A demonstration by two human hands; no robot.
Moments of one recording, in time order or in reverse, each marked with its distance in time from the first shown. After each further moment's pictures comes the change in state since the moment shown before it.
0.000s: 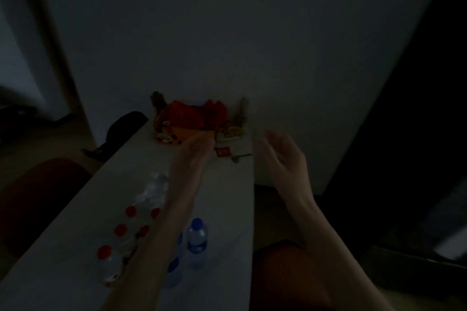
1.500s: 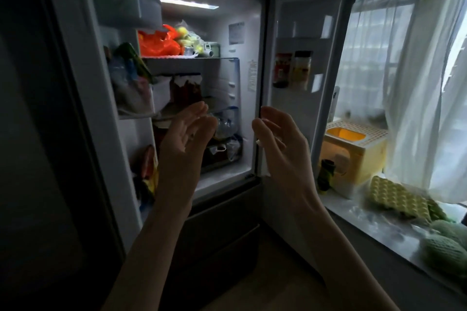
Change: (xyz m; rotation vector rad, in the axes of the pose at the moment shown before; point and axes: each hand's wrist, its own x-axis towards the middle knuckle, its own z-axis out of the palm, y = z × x) left_hand -0.371 0.134 0.793 -0.415 -0.789 0.326; right_hand -0.107 -0.017 -0.843 -0.319 0.685 -0.257
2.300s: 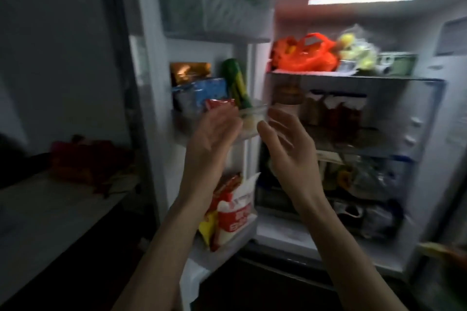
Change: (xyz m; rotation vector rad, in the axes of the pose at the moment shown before) left_hand 0.167 -0.091 0.015 0.425 0.552 0.106; right_hand 0.225 0.150 0.139 0.512 -0.592 -0.094
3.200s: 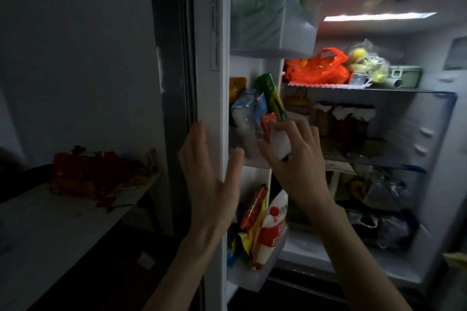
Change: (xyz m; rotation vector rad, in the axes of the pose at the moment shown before) left_hand -0.017 -0.008 -0.072 0.440 0.238 0.140; right_hand 0.013 0.002 0.064 -0.701 0.026 -0.283
